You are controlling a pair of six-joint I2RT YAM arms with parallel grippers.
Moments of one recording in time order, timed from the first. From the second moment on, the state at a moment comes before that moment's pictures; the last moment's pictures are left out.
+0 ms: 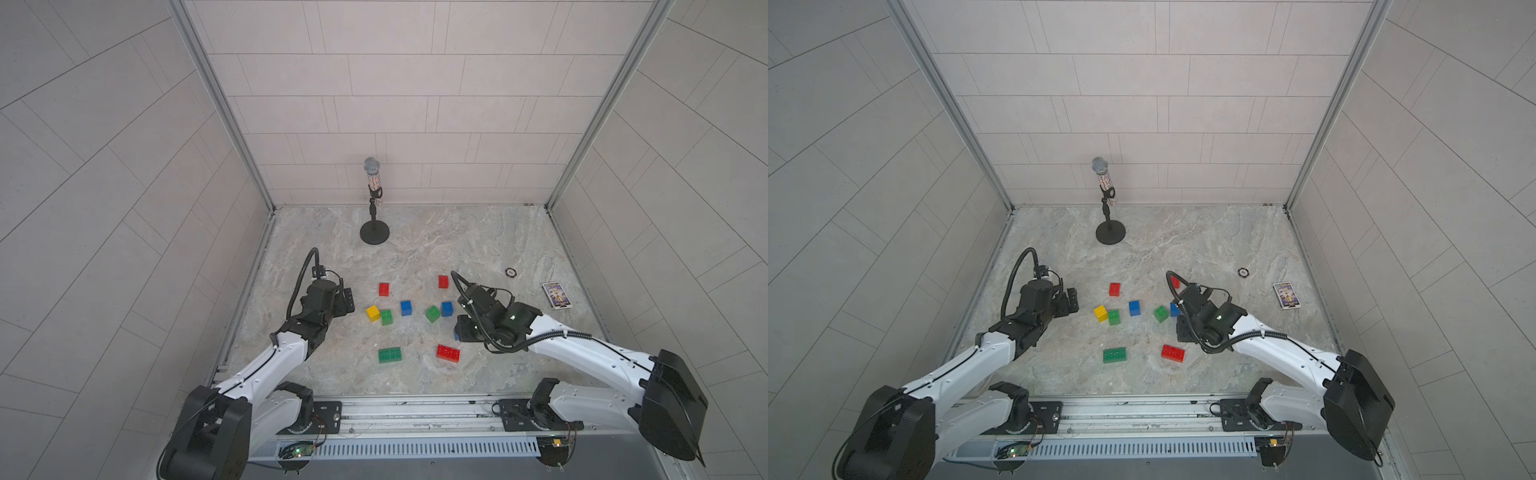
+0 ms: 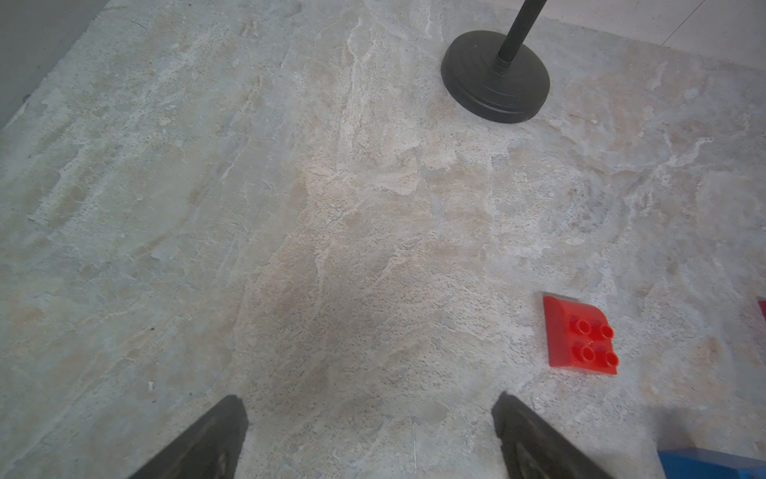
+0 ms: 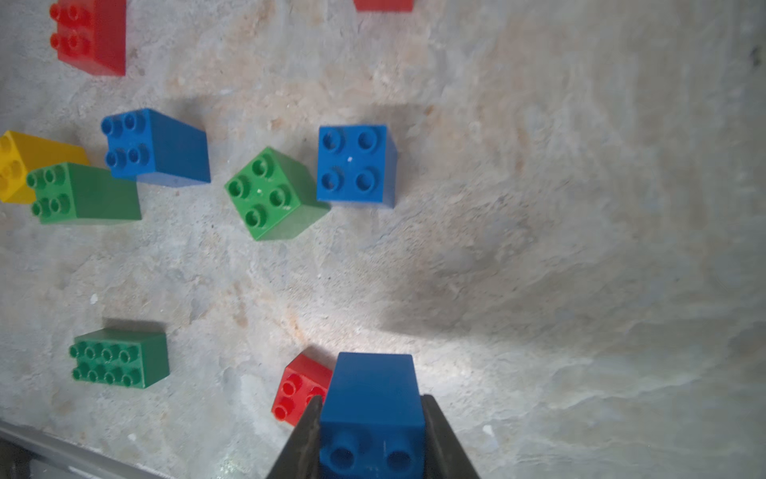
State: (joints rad) left arm -0.30 1.06 0.41 -0.05 -0.23 -0.37; right arm 0.78 1.16 0.72 -0.68 0.07 0.78
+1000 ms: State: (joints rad) left arm -0.30 1.05 0.41 -0.05 -0.23 -0.37; right arm 0.95 1.28 0.75 -0.70 0.14 1.08
